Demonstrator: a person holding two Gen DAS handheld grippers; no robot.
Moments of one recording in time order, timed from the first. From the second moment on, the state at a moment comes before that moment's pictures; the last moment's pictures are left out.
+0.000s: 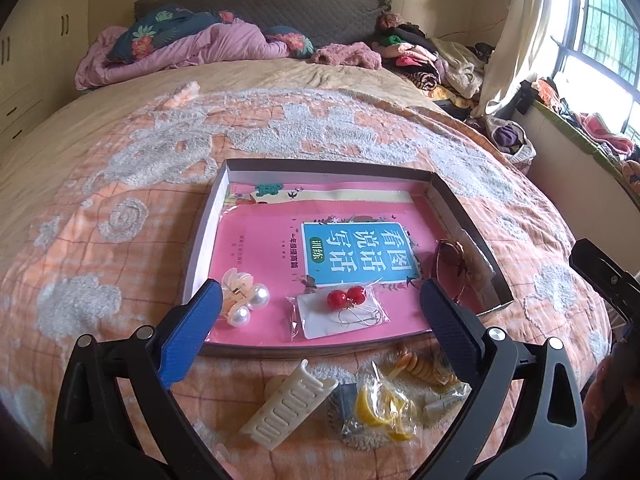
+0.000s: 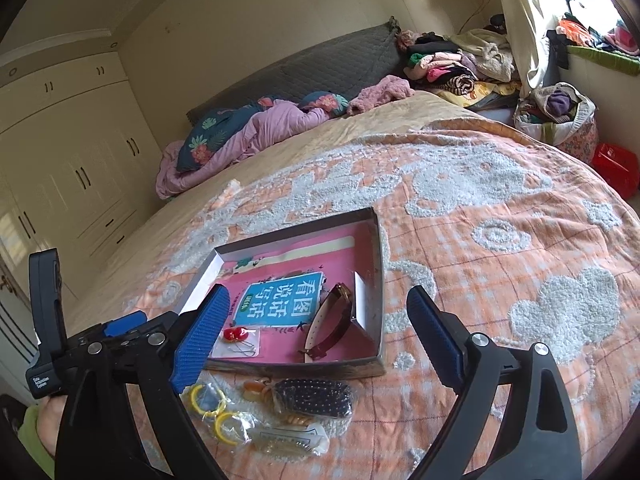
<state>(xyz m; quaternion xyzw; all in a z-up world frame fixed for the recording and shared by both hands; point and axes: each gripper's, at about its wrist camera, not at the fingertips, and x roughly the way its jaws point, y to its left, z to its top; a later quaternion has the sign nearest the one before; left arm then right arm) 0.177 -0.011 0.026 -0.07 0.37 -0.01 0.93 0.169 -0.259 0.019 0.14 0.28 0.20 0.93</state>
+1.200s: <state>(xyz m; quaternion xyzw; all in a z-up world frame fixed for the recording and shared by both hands) 0.118 0.028 0.006 -0.07 0.39 0.03 0.92 0.128 -0.226 0.015 0.07 0.32 0.25 0.91</state>
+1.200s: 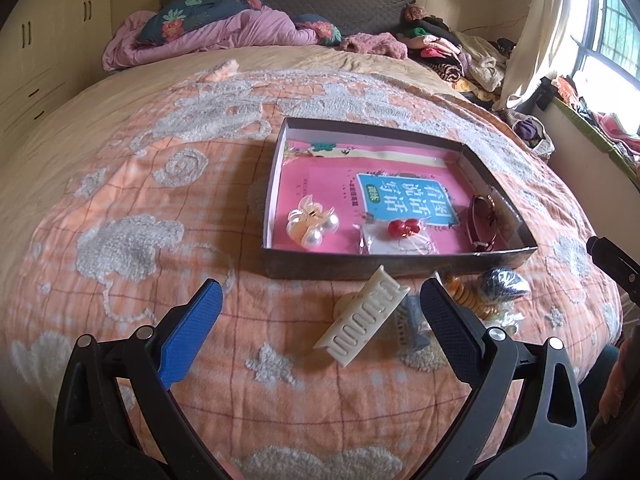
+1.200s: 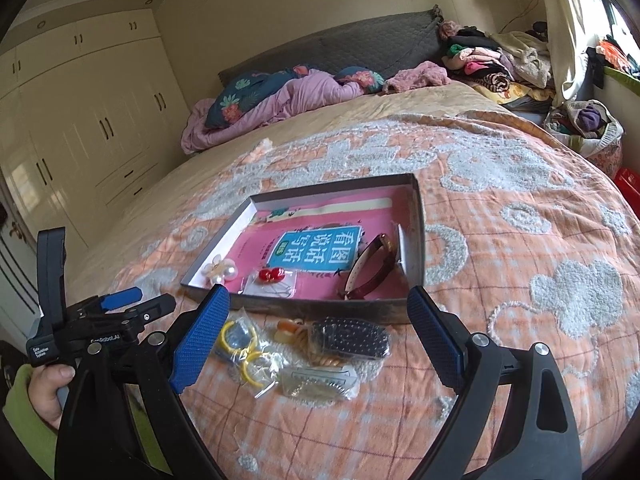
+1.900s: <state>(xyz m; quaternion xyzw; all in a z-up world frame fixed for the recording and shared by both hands) 0.098 0.036 -0.034 -0.03 0.44 0.01 0.90 0.120 -0.169 -0.017 -0.02 0.36 0.30 0.88</state>
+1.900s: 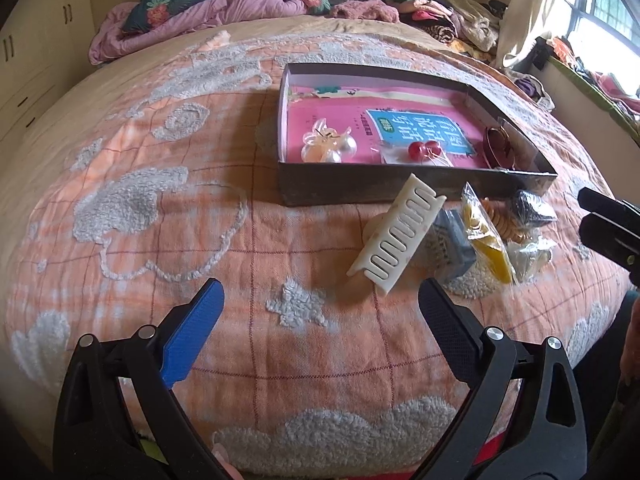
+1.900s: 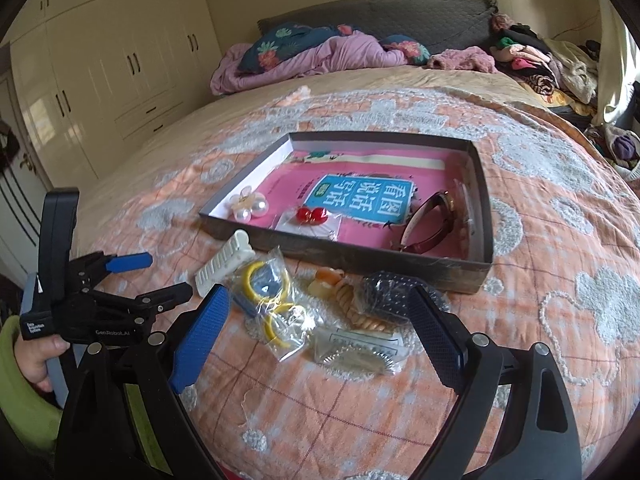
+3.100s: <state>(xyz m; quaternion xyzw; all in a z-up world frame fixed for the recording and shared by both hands) 0.135 0.023 -0.052 -0.05 0.45 -0.05 0.89 0.151 -0.143 -0.049 0.01 0.40 0.41 0.82</state>
